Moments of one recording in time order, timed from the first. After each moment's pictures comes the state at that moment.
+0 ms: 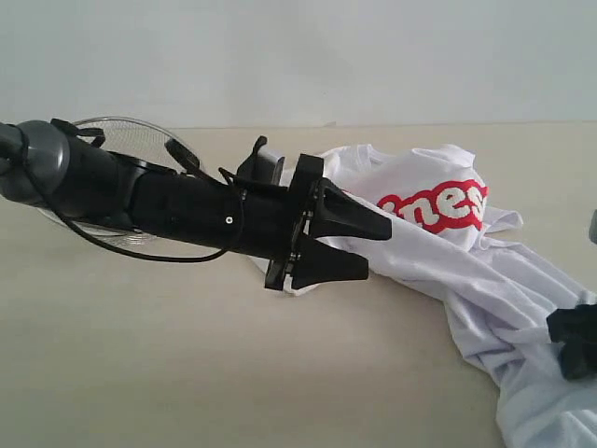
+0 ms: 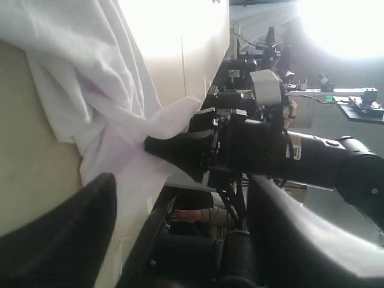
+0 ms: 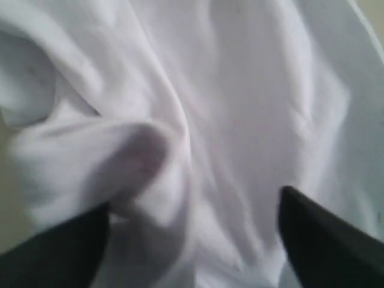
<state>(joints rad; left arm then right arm) -0.44 2.09 -1.11 -1.74 1.15 0.98 -0.15 1.35 -0.54 0.16 0.60 -0.06</state>
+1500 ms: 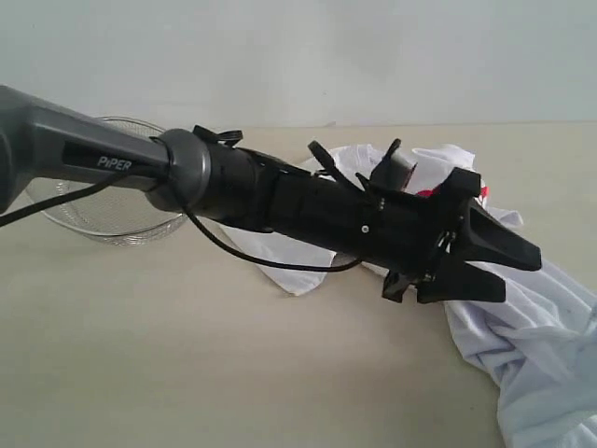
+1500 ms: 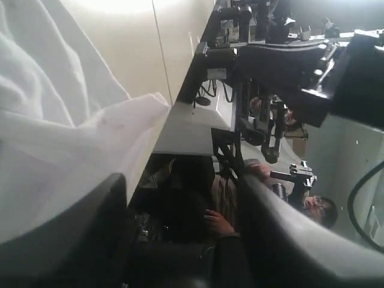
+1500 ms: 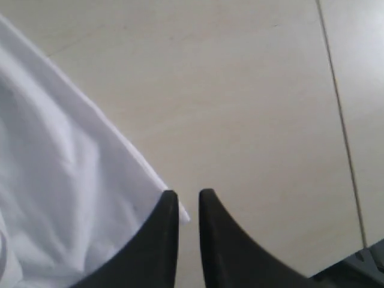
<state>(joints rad) -0.69 2.25 -1.45 -1.74 1.06 0.84 -0.15 1.26 -0.89 -0.44 1.07 0.32</state>
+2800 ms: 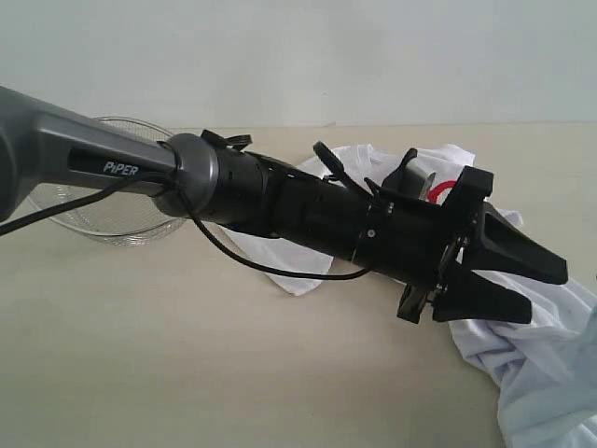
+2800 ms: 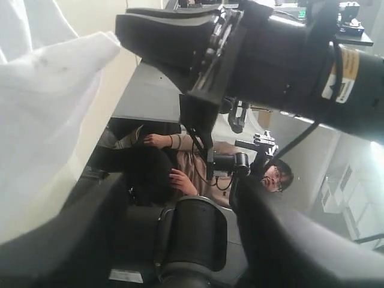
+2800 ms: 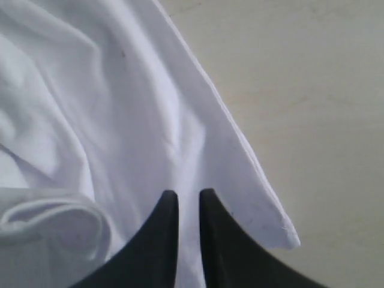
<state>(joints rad) -0.72 2.25 -1.45 -1.74 1.19 0.76 -0.15 1.31 -0.71 -0.21 0.82 0.15</state>
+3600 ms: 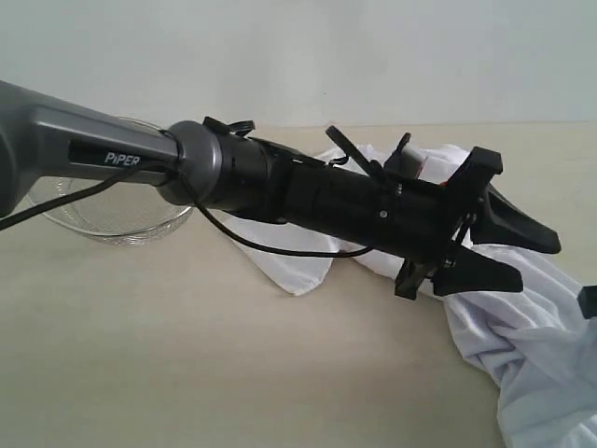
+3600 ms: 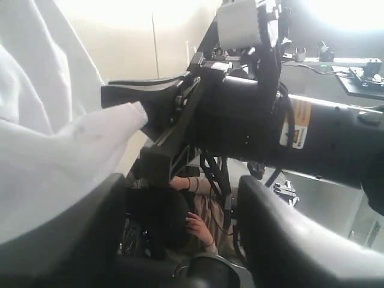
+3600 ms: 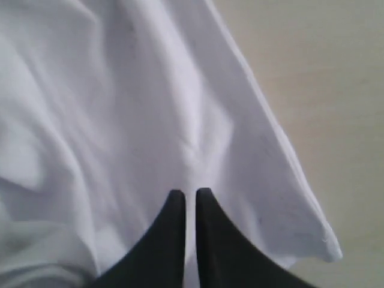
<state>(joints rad) -0.72 2.25 -1.50 -1.74 1.02 0.69 -0.18 1.48 -0.71 -0.16 0.77 0.15</state>
